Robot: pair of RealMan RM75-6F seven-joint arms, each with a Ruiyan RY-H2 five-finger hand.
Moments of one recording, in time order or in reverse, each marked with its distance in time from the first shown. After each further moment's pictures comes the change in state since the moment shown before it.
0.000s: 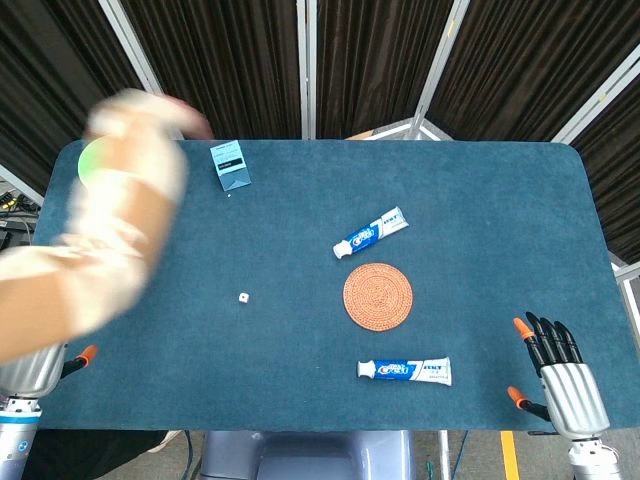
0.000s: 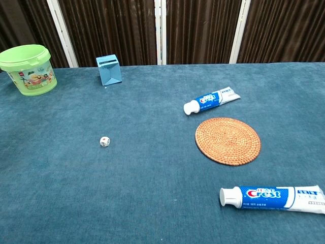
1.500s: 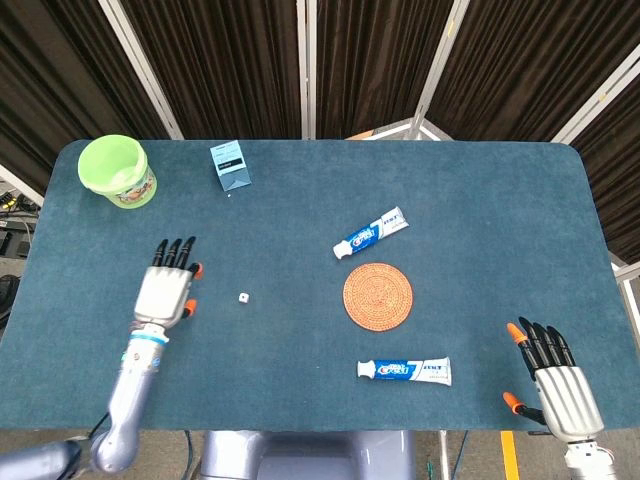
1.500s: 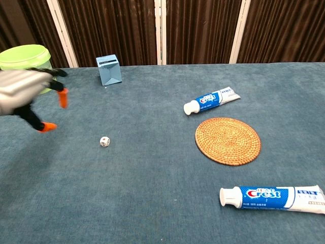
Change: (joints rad) left arm -0.405 -0.404 -0.239 0.012 -0.575 -0.354 0.564; right arm 0.003 0.004 -0.020 -0.004 -0.003 -0.028 0.019
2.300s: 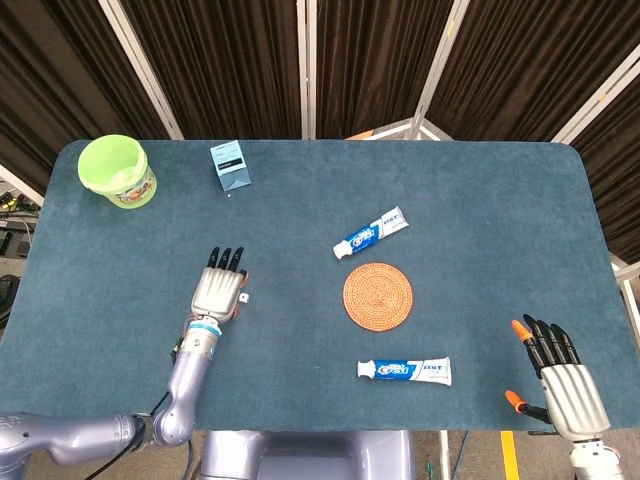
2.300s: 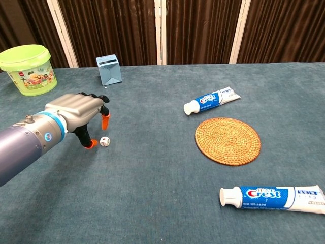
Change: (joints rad) left arm -0.213 -0.209 0.005 0.195 -0.251 -0.042 0.122; right arm 0.004 0.032 0.003 -0.023 0.001 0.003 0.050
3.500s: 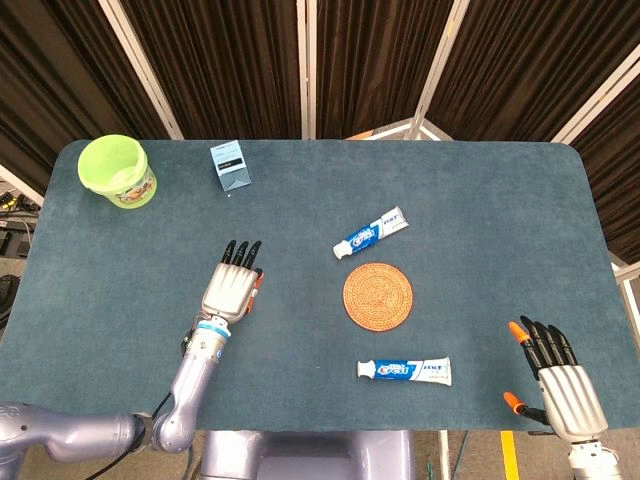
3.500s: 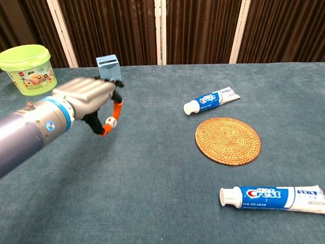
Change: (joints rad) left arm -0.051 0.064 0.038 -0.144 0.089 0.073 -0.067; right arm -0.001 -0.004 -0.006 -0.001 -0.012 0.002 -0.010
